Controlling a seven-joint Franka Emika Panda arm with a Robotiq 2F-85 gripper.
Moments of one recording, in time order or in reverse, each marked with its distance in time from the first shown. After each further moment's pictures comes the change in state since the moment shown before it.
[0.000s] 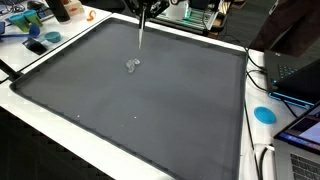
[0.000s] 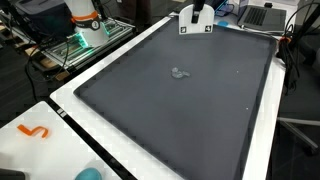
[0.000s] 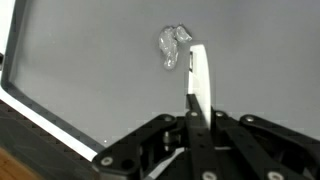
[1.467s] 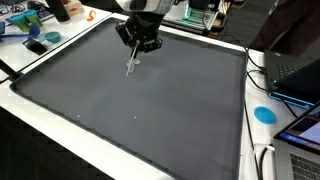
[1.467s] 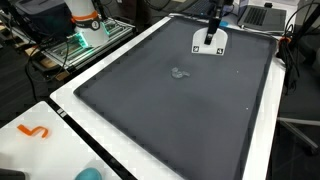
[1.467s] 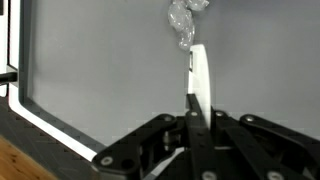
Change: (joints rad) arm 0.077 0.306 -0.051 0.266 -0.150 -0.056 0.296
